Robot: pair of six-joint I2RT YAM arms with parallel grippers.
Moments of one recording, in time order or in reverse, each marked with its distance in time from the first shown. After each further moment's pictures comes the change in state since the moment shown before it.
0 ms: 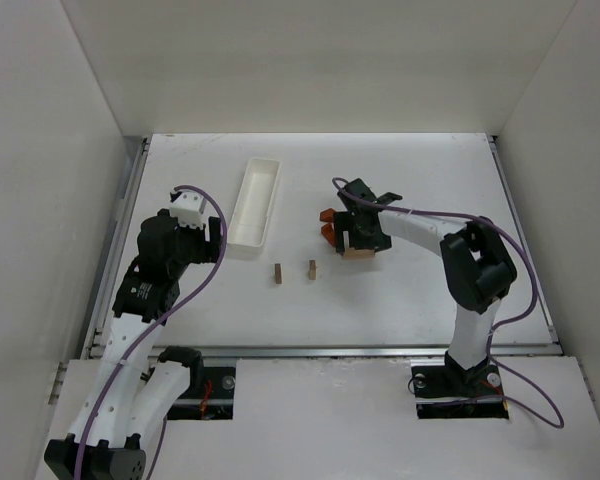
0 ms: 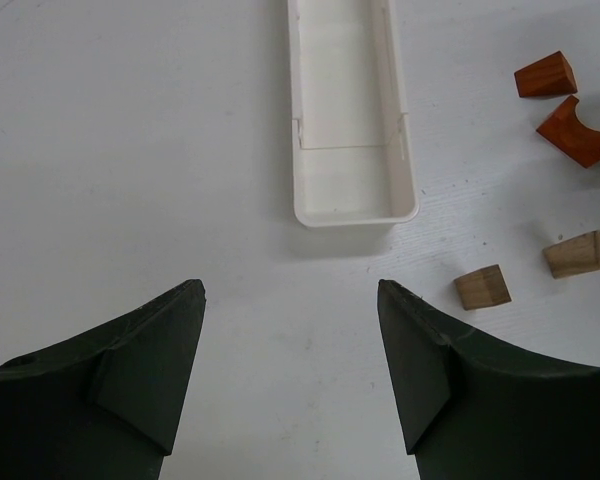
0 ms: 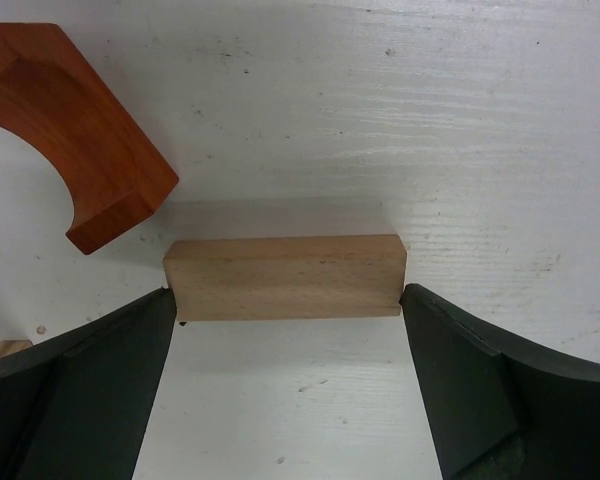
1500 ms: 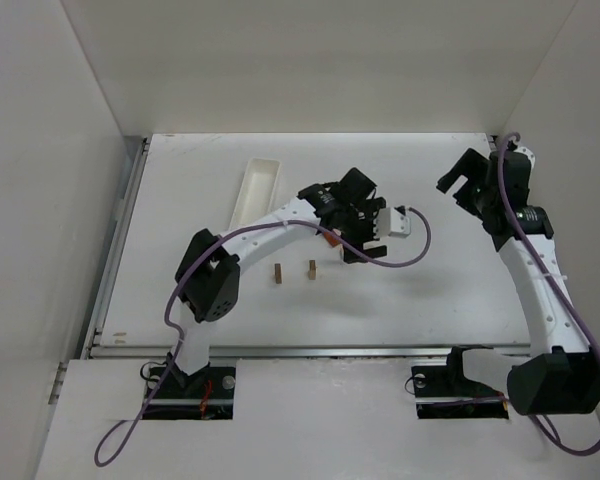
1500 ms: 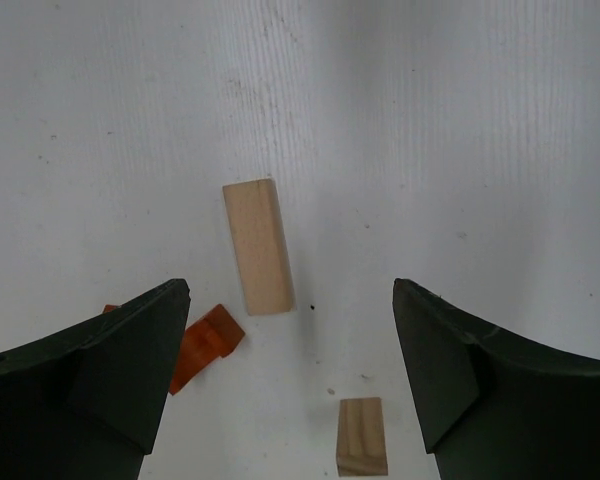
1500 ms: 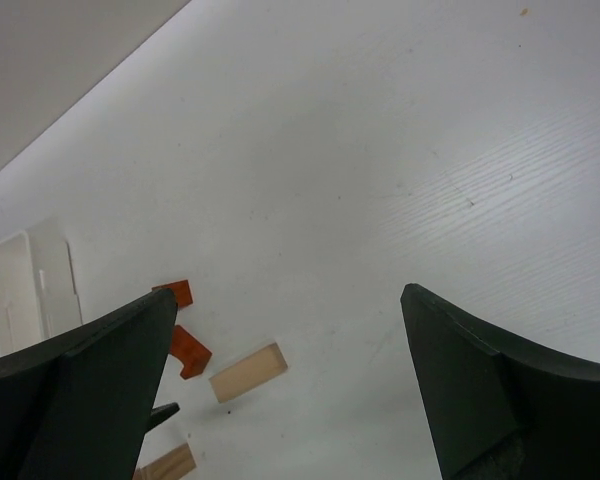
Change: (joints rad) left arm -0.697 1.248 0.984 -0.243 0.377 0.668; right arm -0.555 -0.719 -0.129 0.081 -0.069 0.113
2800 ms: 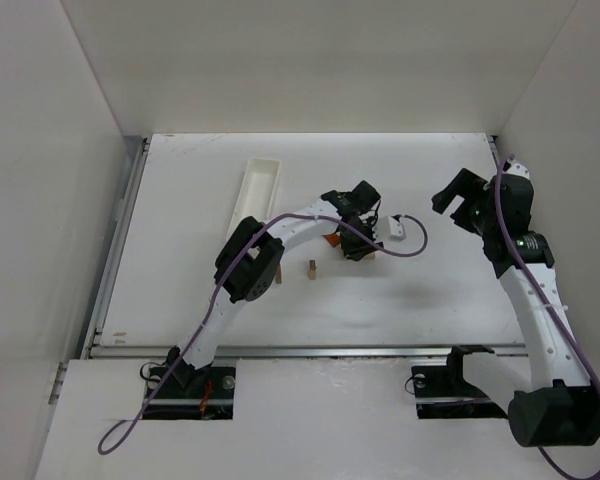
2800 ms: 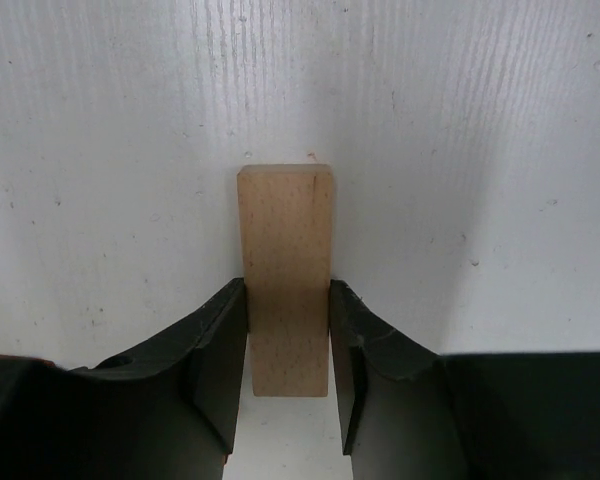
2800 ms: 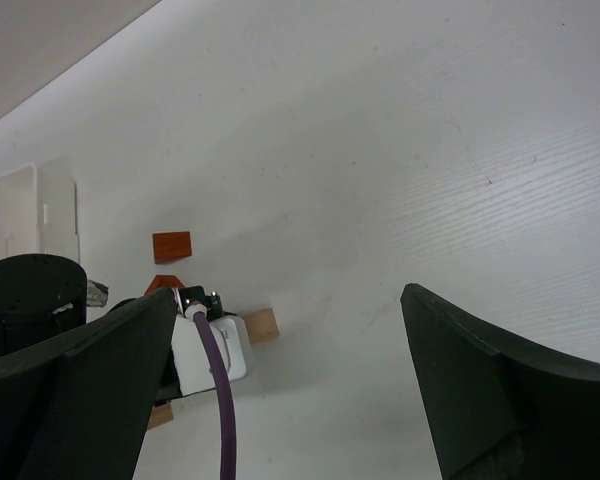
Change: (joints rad) left arm 0.035 0.353 0.150 0.003 -0.078 -0.063; right arm -0.007 -0.170 -0.181 0.063 -0.108 -0.076
